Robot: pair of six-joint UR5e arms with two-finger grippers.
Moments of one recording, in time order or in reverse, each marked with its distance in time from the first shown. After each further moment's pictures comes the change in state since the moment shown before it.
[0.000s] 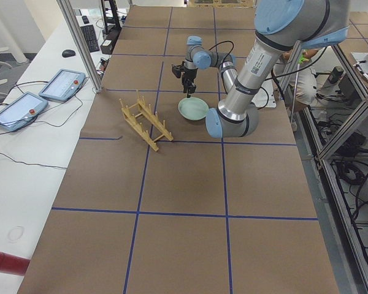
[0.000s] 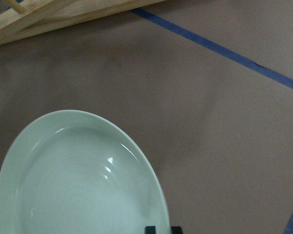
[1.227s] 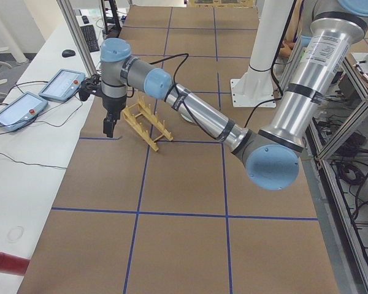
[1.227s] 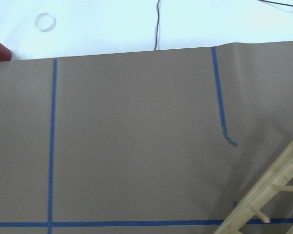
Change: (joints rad) left arm -1.042 0.411 -0.064 -0.142 -0.550 1.382; right arm 0.000 0.000 0.000 0.000 0.000 0.000
